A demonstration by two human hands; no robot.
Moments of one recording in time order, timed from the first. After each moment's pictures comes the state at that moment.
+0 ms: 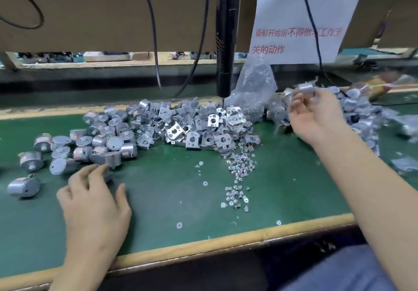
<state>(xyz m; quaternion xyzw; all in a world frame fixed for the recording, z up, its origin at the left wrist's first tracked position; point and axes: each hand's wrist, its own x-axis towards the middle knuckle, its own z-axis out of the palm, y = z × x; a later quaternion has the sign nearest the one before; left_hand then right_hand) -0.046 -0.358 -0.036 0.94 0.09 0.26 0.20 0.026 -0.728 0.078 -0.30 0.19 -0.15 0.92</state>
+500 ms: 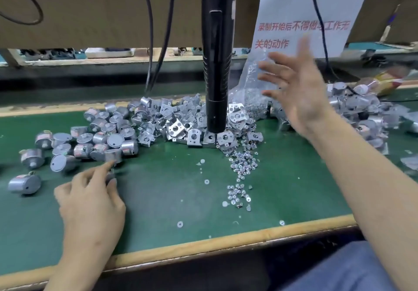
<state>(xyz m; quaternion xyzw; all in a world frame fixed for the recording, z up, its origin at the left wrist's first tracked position) -0.043 -0.355 -0.035 0.94 0.10 0.25 0.21 0.023 -0.689 0.097 -0.67 -0.01 -0.16 0.73</state>
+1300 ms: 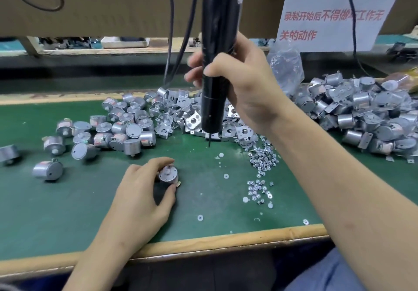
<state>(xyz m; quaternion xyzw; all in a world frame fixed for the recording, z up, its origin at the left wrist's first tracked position) -0.063 -0.369 -0.018 0.94 -0.12 0.14 0.30 0.016 -0.568 0.113 -0.63 -0.24 -0.05 0.74</state>
